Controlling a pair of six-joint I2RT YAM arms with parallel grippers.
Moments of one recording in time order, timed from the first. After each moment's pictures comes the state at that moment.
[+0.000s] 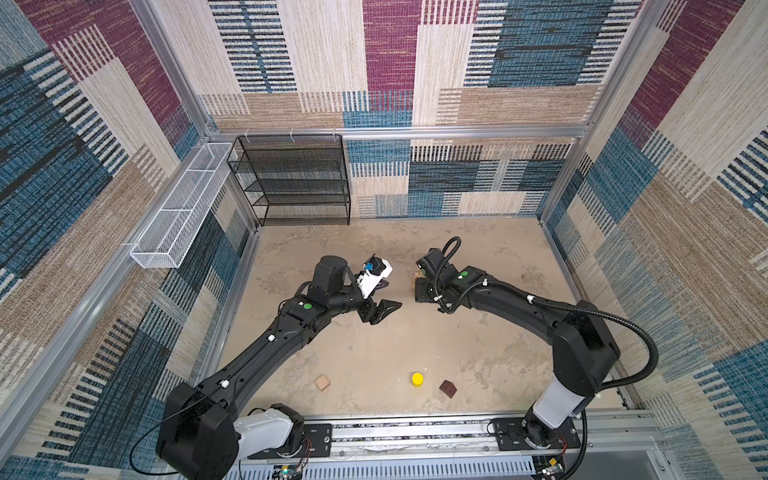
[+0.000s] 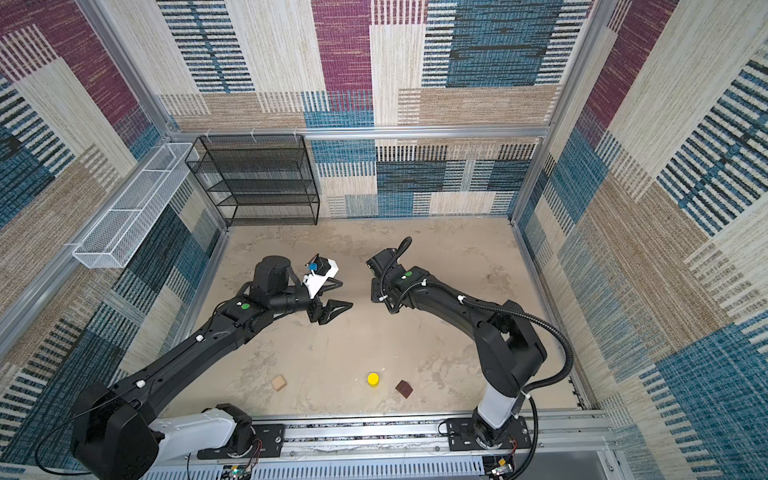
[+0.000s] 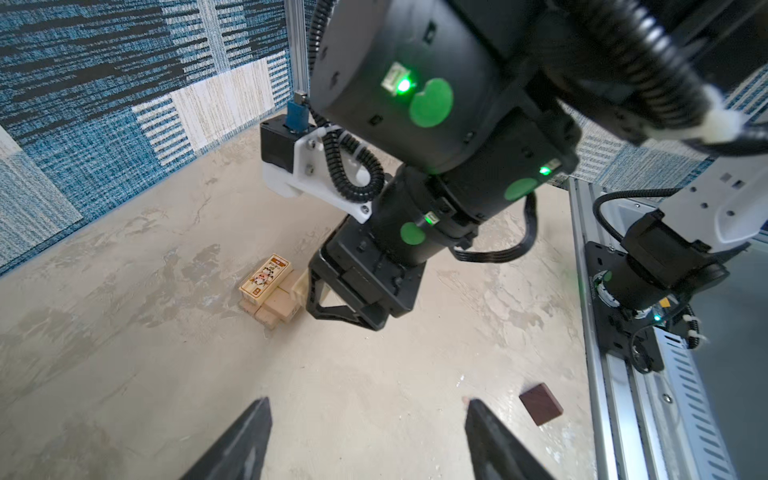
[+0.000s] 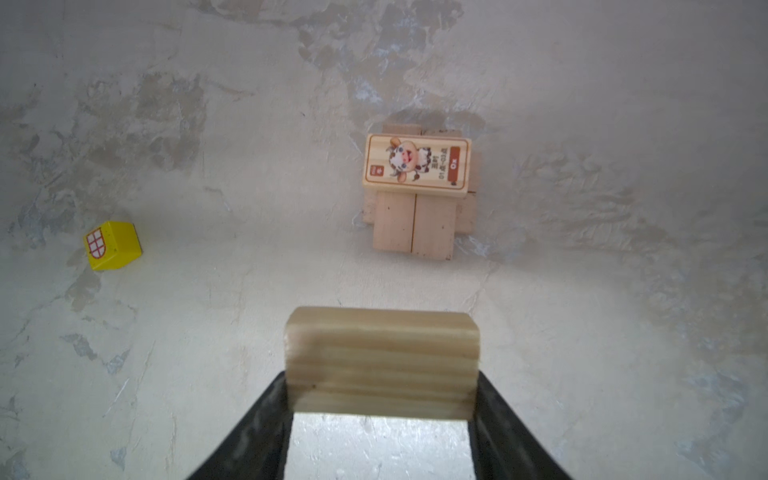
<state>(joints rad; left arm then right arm) -0.48 1.23 0.91 -0.22 0.61 0.26 0.68 1.72 1.29 -0.59 0.19 0.63</state>
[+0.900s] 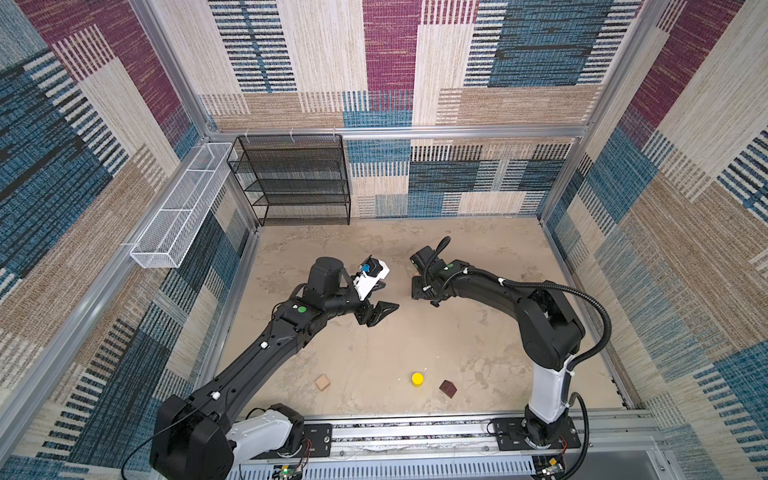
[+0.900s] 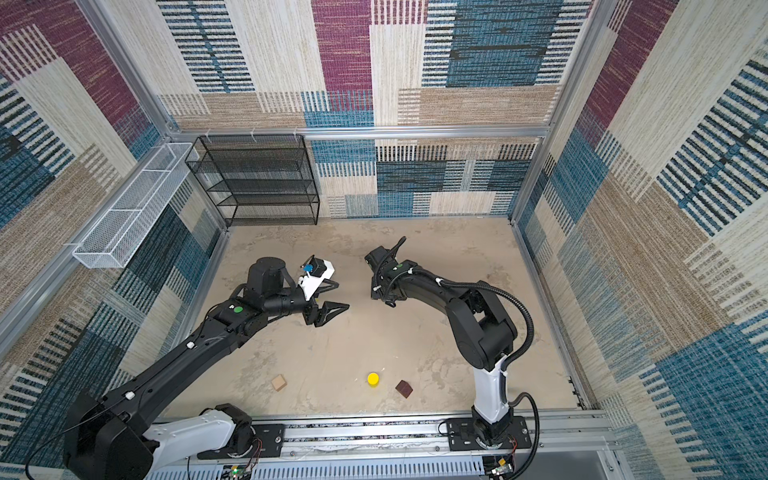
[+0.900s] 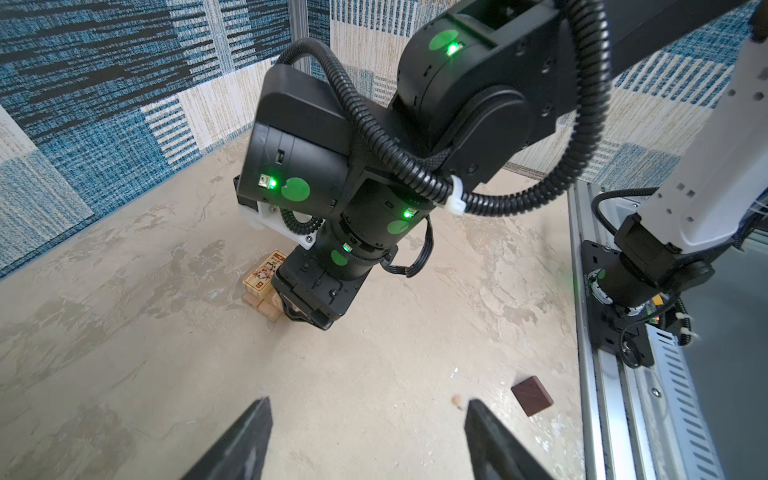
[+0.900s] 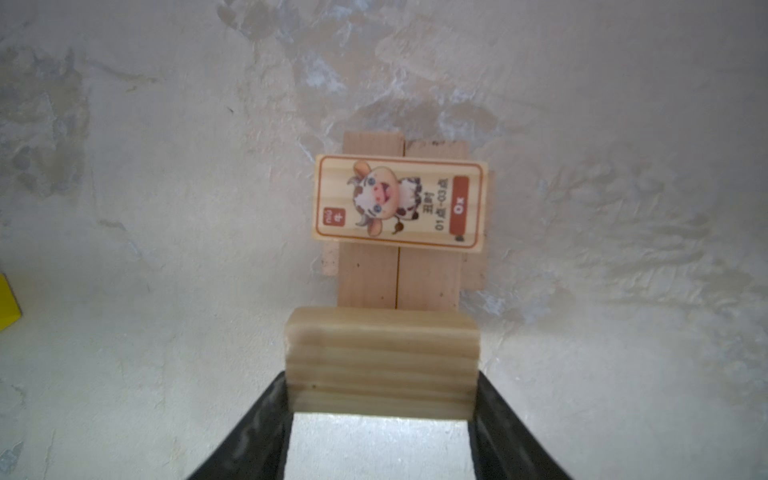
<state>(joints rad) -0.48 1.17 0.91 -0.27 0.60 0.26 0.63 1.93 1.39 -0.58 0.17 0.60</state>
